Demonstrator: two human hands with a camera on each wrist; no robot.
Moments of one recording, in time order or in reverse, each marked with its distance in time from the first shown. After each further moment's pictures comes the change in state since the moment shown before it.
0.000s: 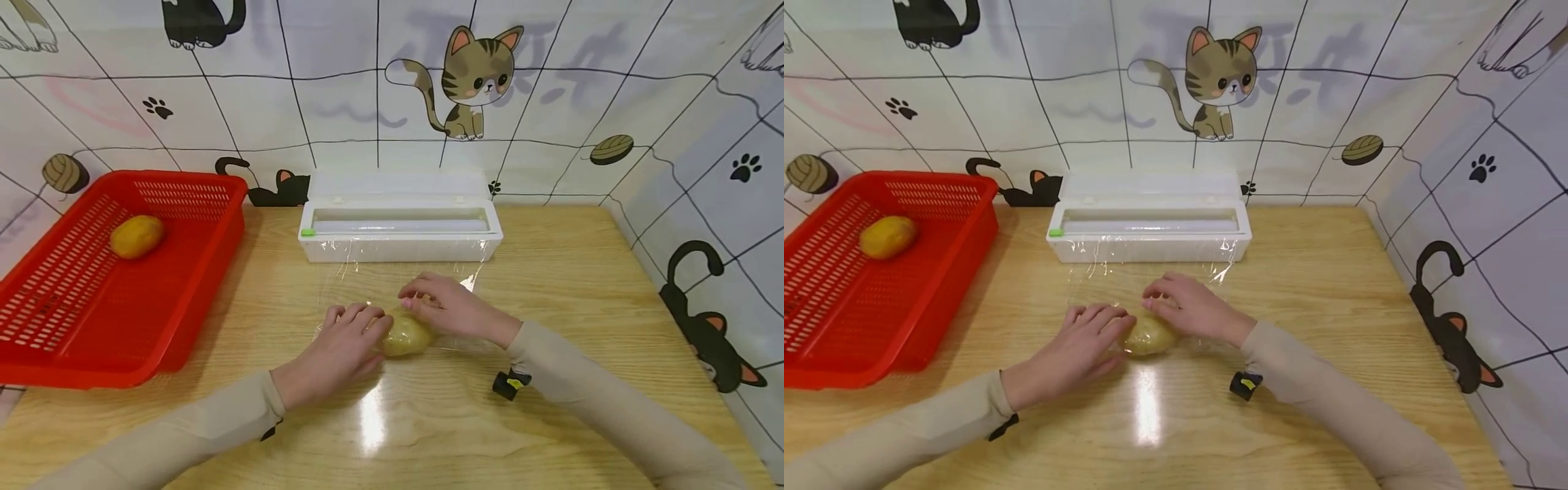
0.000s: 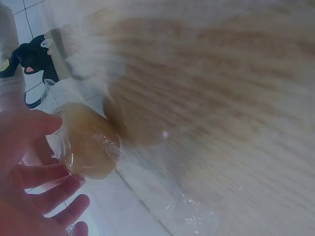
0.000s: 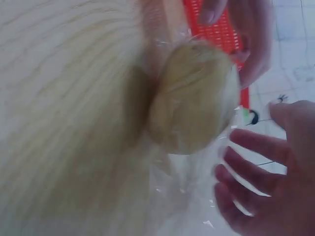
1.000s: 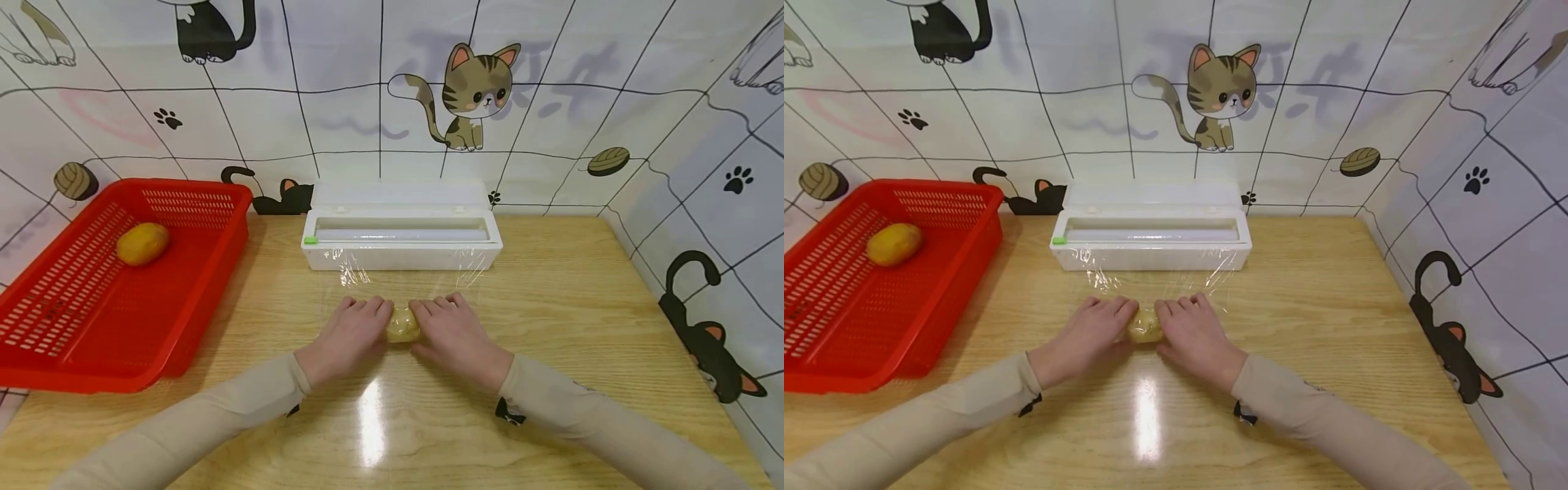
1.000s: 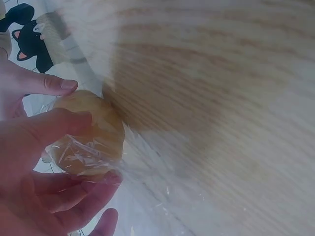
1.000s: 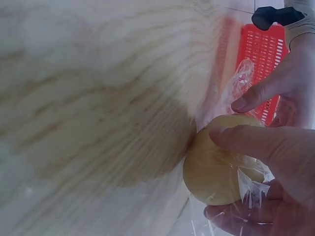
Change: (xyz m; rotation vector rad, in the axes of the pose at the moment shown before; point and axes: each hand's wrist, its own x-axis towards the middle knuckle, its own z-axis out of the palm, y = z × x) left_hand 0.029 -0.009 0.004 0.116 -0.050 -0.075; right_hand -0.018 -0.016 0.027 -0.740 0.101 -0.004
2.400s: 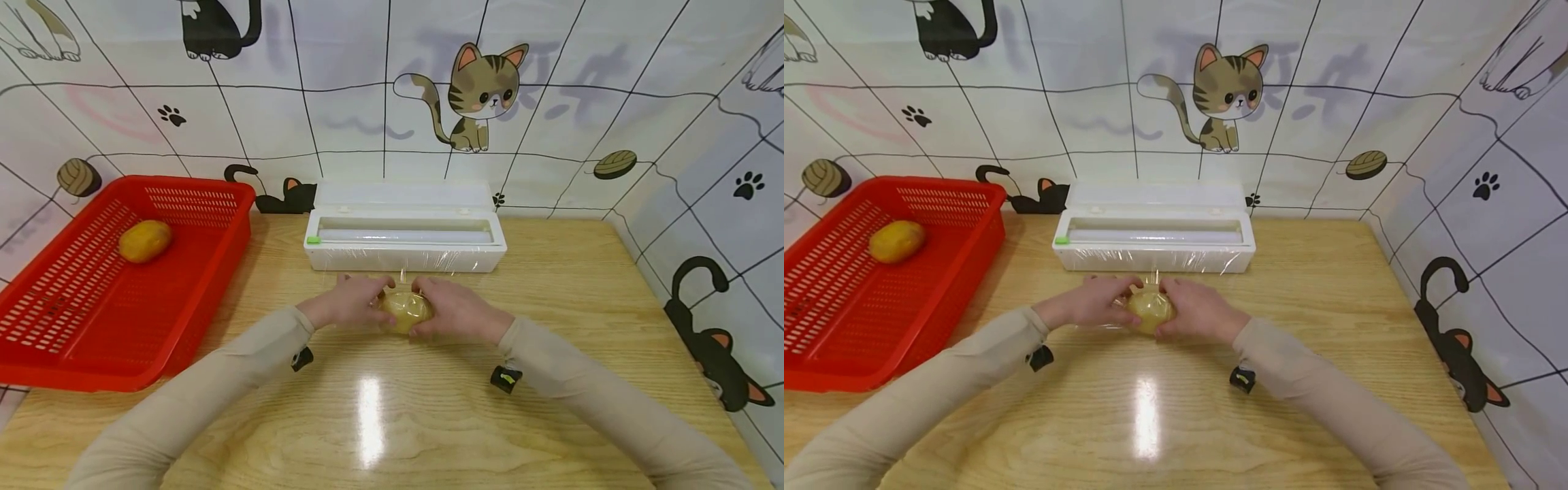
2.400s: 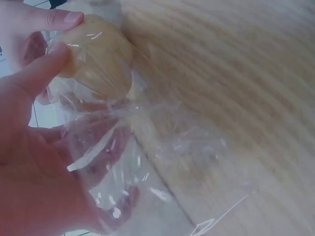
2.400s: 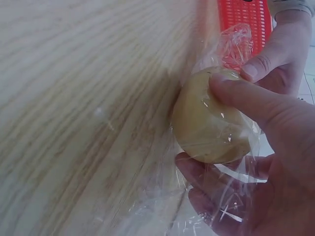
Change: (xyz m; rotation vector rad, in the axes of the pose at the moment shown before) left_hand 0.044 -0.050 -0.008 -0.509 -0.336 -0.126; right_hand 0.039 0.037 -0.003 0.498 -0.279 0.132
